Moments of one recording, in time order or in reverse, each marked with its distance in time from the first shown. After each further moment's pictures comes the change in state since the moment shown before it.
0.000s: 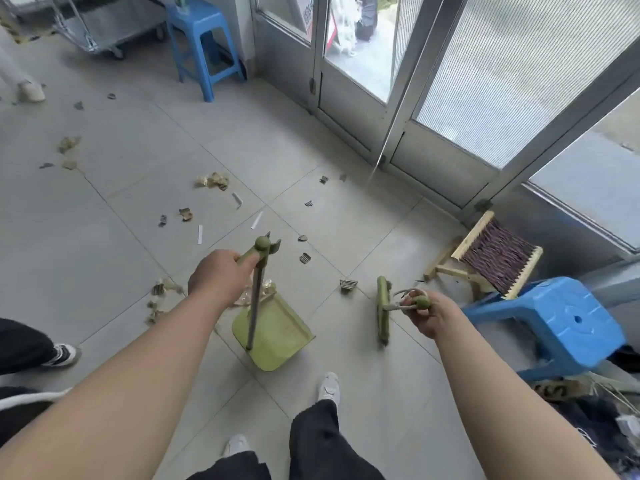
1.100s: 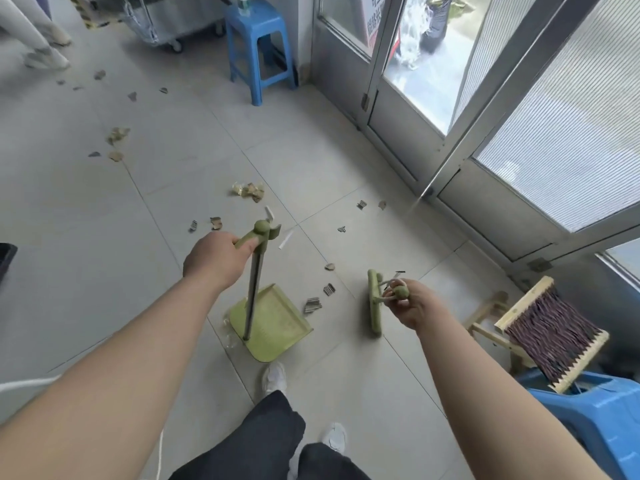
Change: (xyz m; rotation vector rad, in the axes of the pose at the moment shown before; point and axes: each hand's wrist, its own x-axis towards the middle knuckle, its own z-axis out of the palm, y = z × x) left_hand 0.161 0.029 -0.076 0.005 0.107 -0.115; right_hand 0.066 -0.086 0.211 -0.107 -0.118 0.013
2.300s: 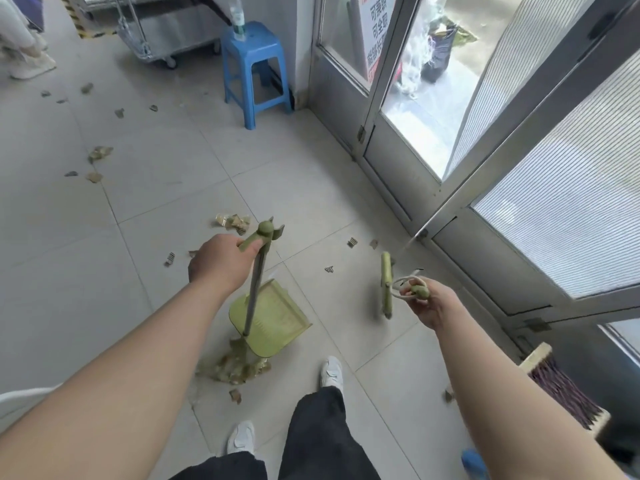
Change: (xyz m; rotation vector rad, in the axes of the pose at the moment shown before) left_hand 0.143 0.133 0.007 -0.068 0.042 -0.006; right_hand 0.085 -0.199 0.065 -0.117 0.057 -0.191
